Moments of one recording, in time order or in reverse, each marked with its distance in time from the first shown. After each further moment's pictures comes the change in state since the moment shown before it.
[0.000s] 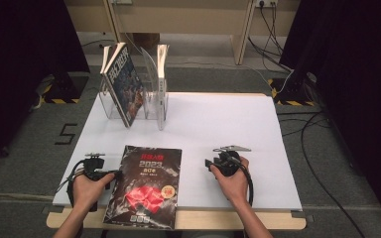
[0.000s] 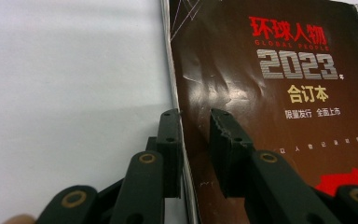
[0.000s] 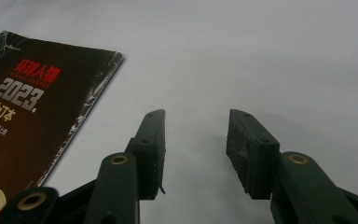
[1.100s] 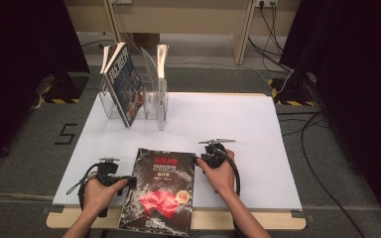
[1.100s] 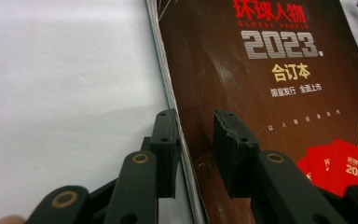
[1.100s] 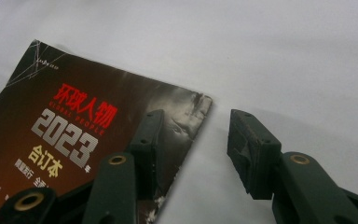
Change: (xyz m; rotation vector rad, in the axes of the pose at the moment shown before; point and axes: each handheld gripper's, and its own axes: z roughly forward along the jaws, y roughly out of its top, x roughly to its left) left arm -0.039 -0.011 0.008 0.071 -0.105 0.074; right arm 0.024 0.023 0.031 0.078 0.057 0.011
